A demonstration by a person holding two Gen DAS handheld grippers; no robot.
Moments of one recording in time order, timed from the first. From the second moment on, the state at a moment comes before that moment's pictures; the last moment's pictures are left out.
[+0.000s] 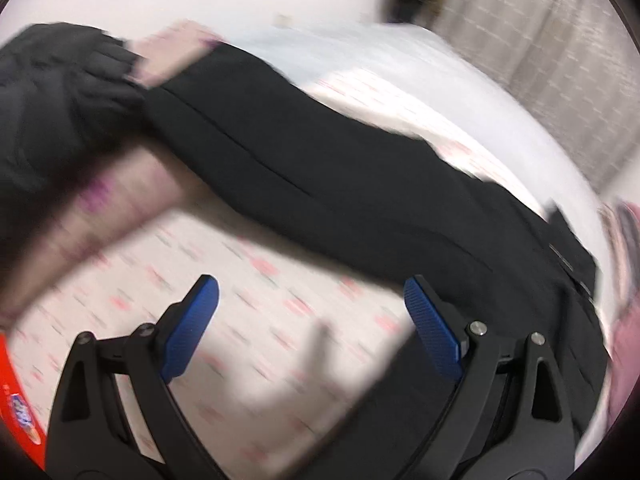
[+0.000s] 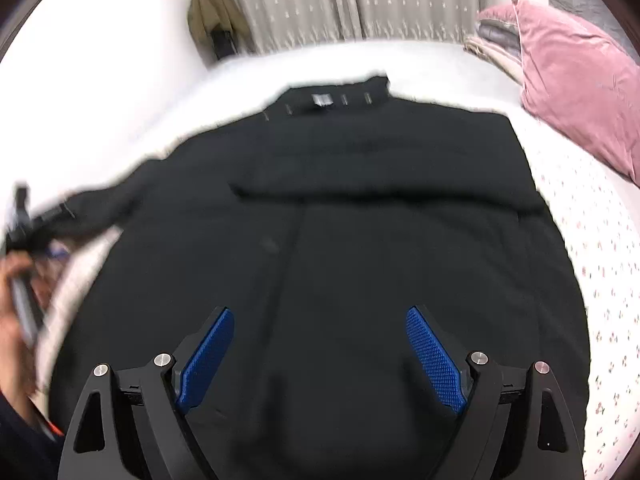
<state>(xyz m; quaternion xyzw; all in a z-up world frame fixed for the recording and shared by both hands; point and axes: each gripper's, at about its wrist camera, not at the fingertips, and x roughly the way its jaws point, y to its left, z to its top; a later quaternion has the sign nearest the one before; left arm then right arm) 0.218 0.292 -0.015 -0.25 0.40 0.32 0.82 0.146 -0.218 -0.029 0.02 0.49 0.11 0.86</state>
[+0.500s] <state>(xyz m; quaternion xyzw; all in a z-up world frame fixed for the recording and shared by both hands) 0.242 0.372 -0.047 -0.34 0.30 0.37 0.81 0.146 -0.228 -0.019 0.03 0.46 0.11 0.88</state>
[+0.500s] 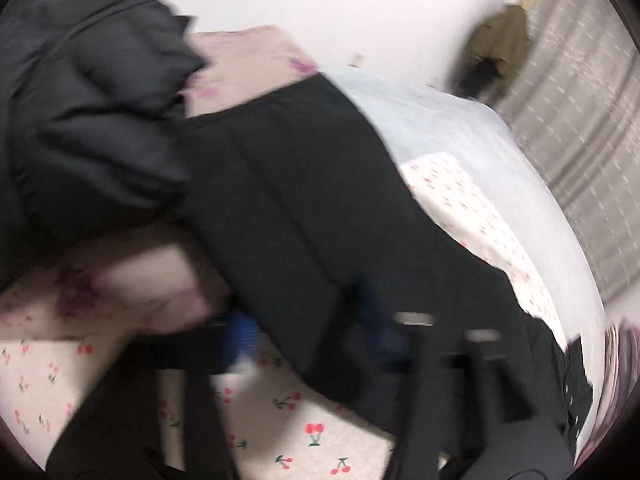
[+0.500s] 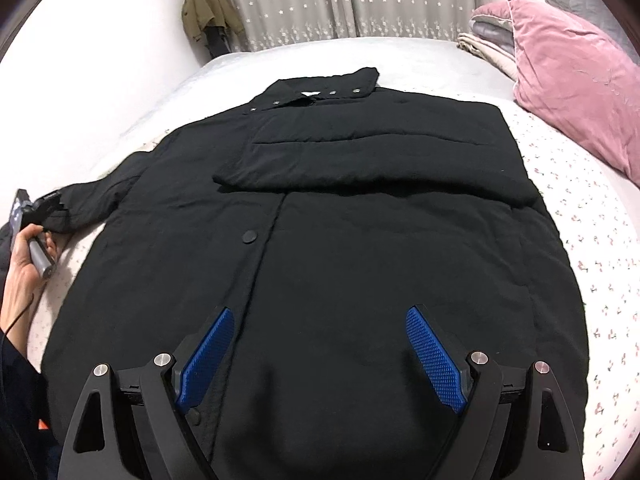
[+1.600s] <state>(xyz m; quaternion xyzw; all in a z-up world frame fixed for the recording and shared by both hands) 0.273 -0.001 0.036 -0.12 0.32 -0.22 0.91 0.165 -0.300 -0.040 0.19 0.51 0.05 0.84</state>
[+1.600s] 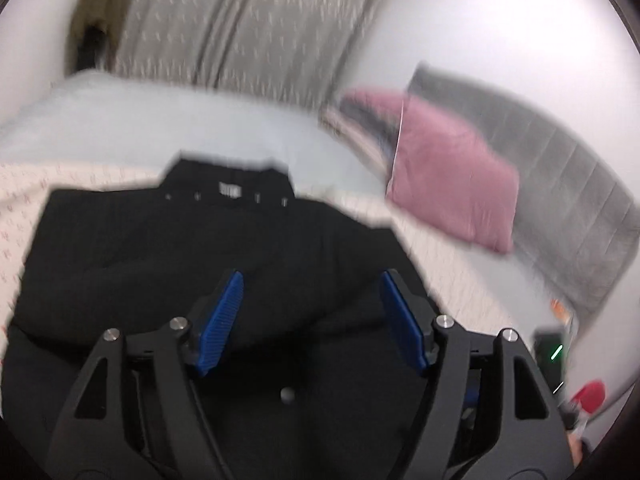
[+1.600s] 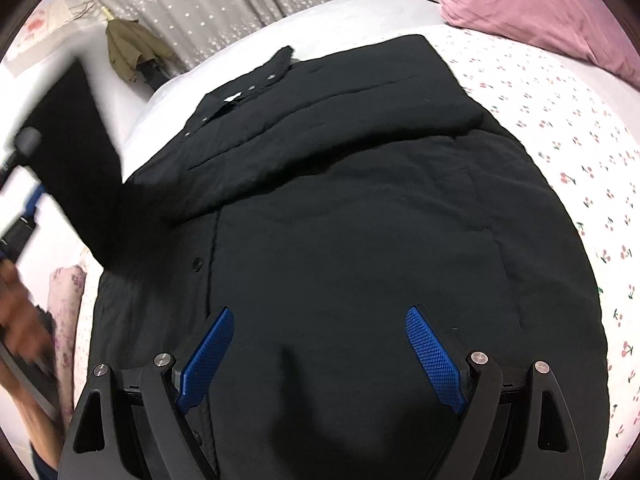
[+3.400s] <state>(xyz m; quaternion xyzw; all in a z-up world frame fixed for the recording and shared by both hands) -0.022 0.208 -0.045 -0.17 0.48 0.07 0.86 -0.038 -0.419 -0.032 0.19 0.46 -0.03 0.87</state>
